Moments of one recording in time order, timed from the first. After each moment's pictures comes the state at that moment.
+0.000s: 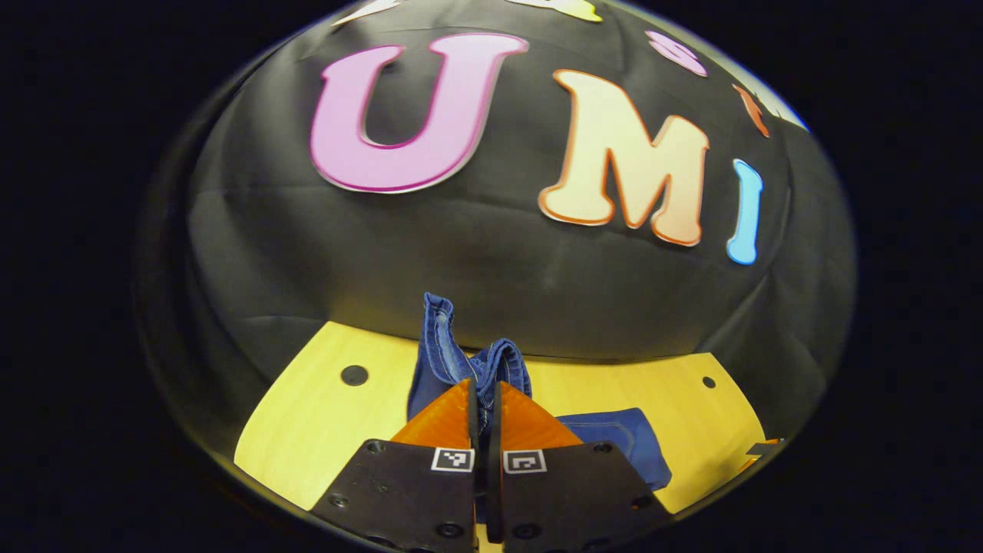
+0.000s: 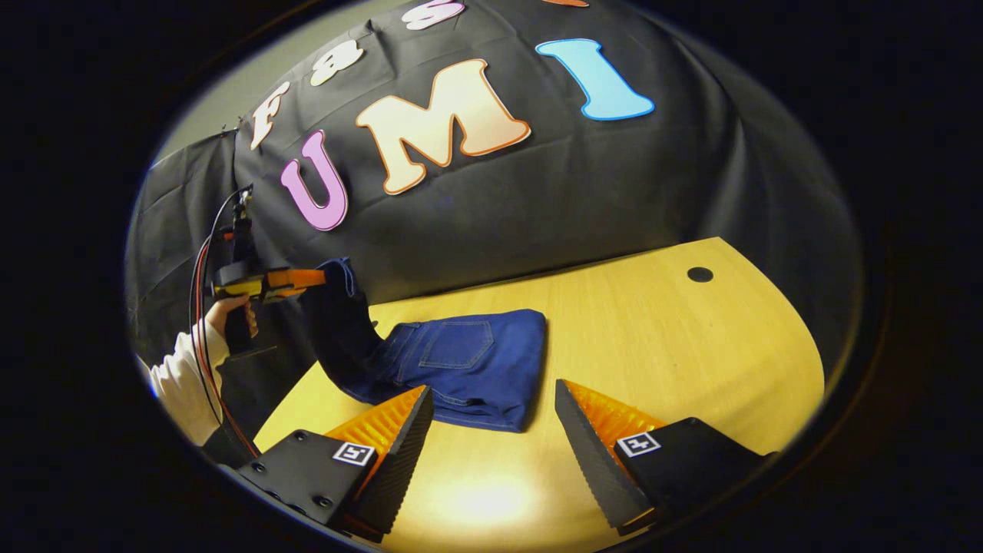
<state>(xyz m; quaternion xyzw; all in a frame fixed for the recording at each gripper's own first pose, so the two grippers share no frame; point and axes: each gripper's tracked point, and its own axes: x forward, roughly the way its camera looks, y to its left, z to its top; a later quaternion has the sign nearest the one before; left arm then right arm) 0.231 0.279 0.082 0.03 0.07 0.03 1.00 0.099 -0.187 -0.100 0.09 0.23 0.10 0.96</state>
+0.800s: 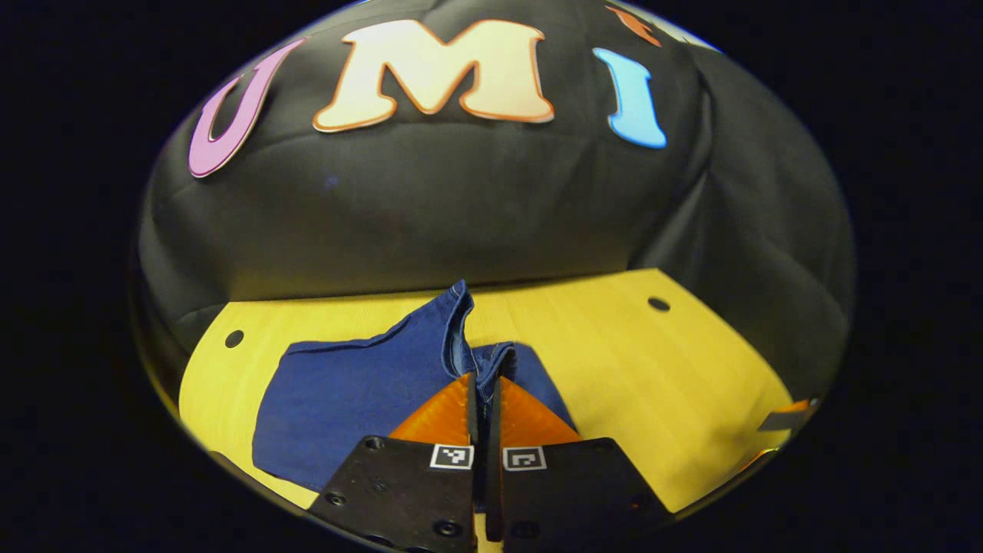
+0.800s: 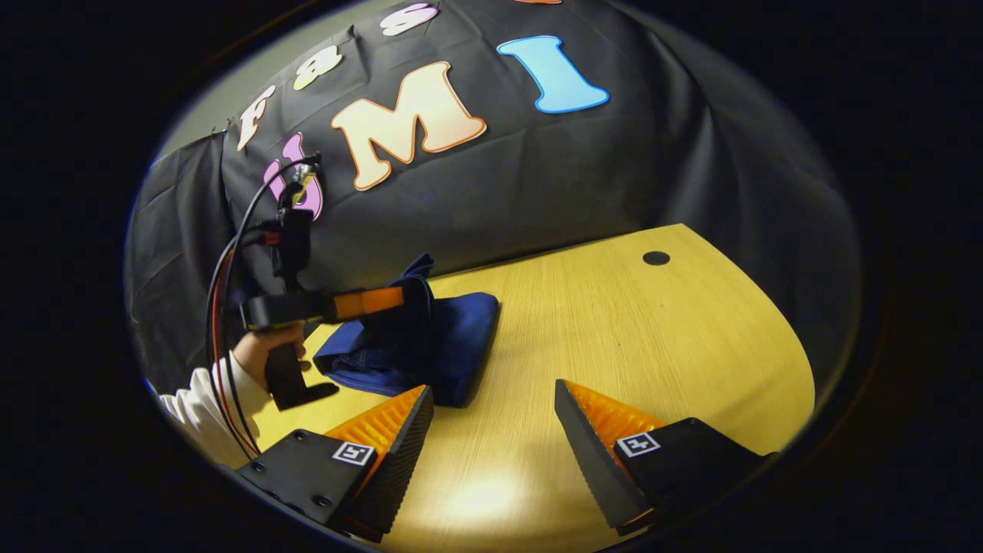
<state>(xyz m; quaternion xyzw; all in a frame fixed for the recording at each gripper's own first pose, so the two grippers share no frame) 0.265 0.095 -0.104 0.15 0.14 -0.02 0.98 0.082 -0.242 -0.132 0.09 0.25 0.08 0.96</state>
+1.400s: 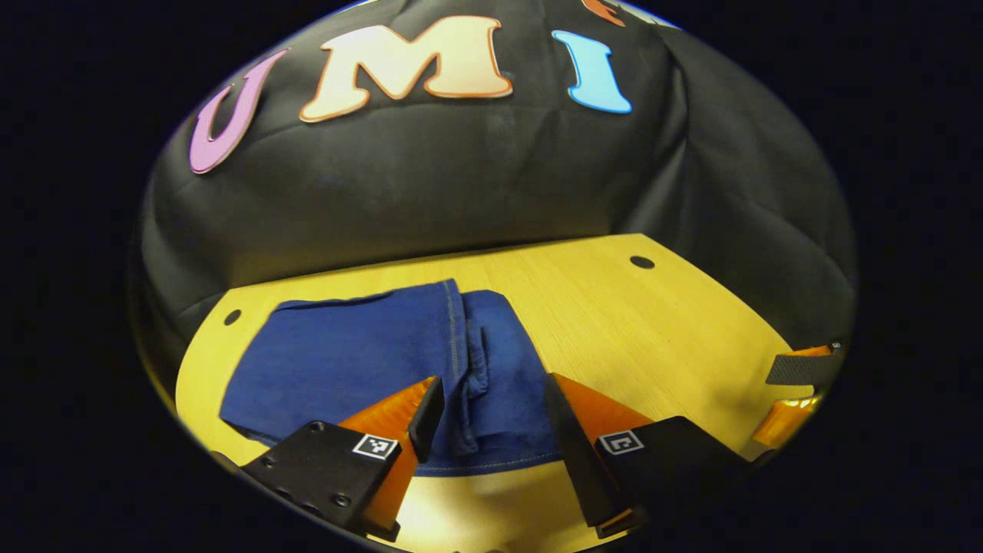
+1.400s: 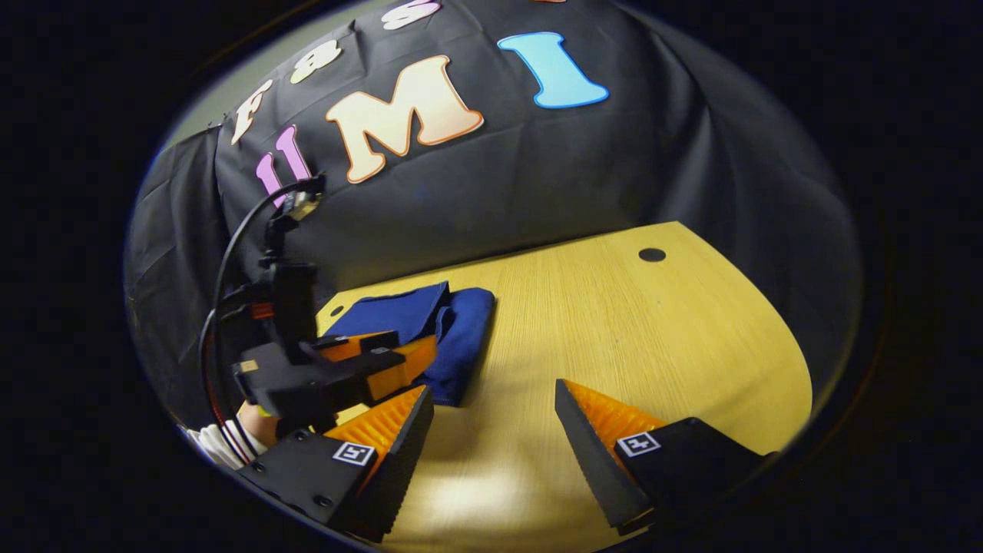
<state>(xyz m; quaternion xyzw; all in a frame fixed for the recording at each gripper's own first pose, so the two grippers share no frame) 0.214 0.083 -0.127 0.14 0.13 -0.02 0.98 0.084 -0.236 -0.119 0.08 0.24 0.06 0.97</state>
